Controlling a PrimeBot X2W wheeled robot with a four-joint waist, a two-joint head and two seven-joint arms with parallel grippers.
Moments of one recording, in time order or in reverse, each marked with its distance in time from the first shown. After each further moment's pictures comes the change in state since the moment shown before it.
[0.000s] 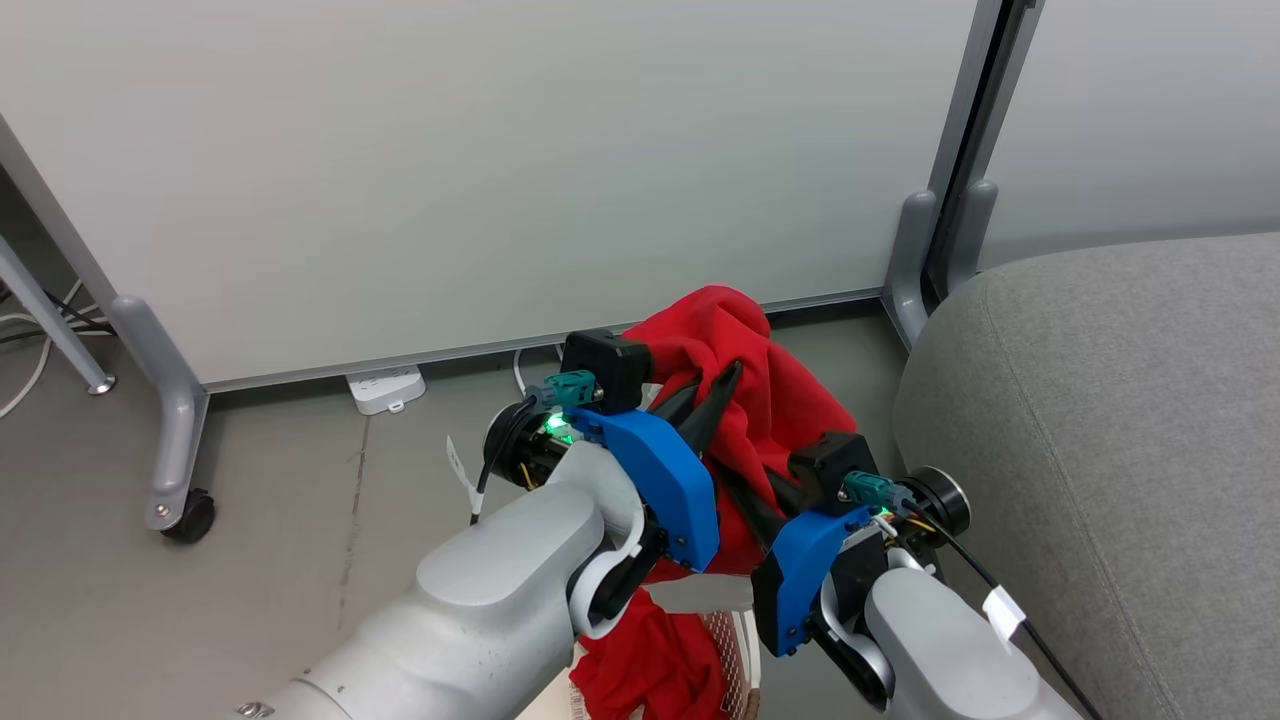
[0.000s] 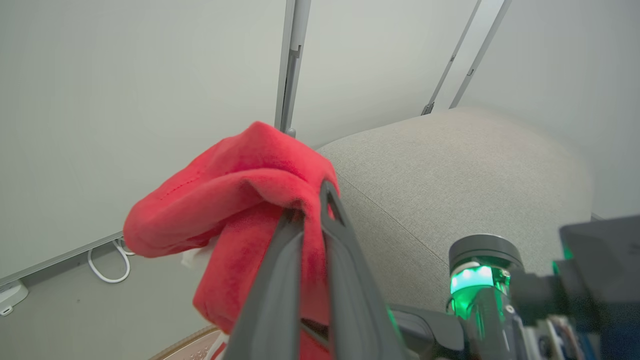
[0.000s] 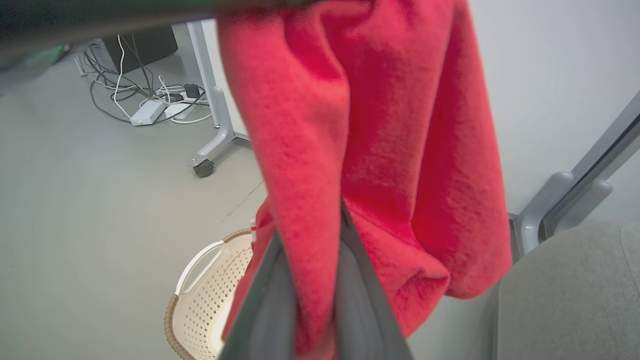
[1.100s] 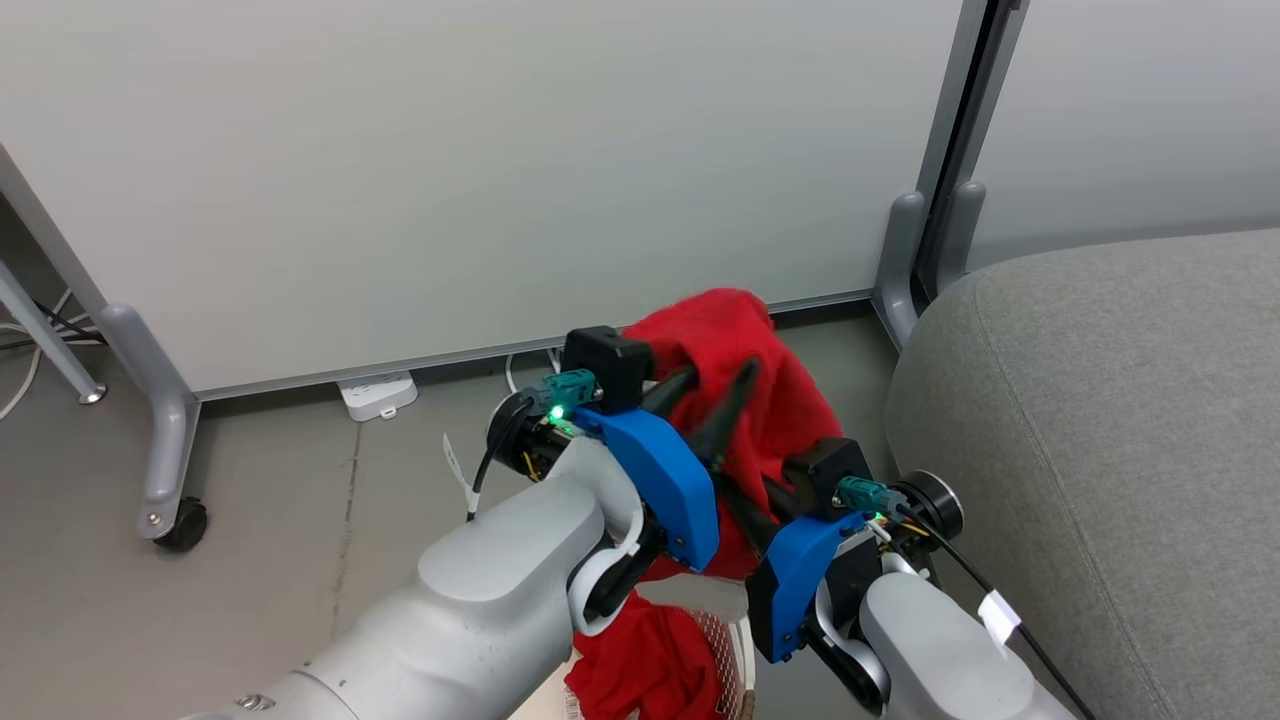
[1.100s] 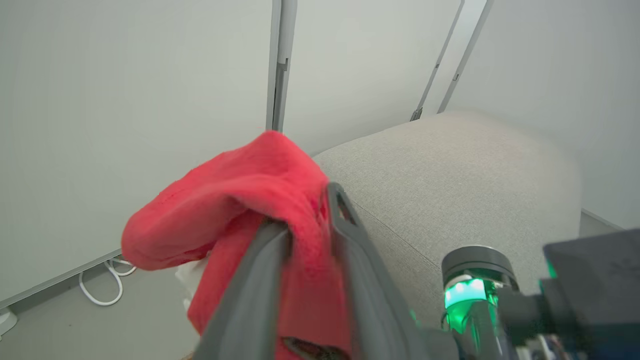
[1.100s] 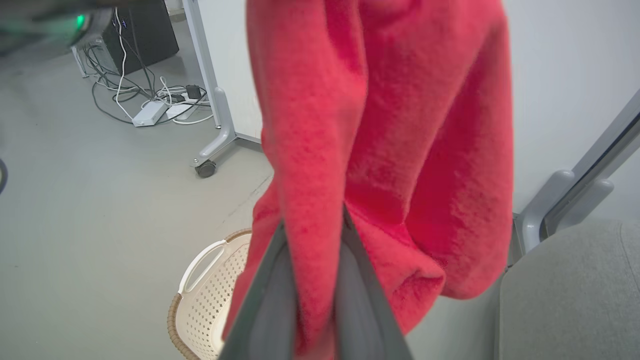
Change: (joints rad) left arm -0.018 0.000 -0.025 0.018 -0.003 -0.031 -0.042; right arm 0.000 0.000 0.026 0.002 0.020 0.000 -0.005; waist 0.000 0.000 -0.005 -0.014
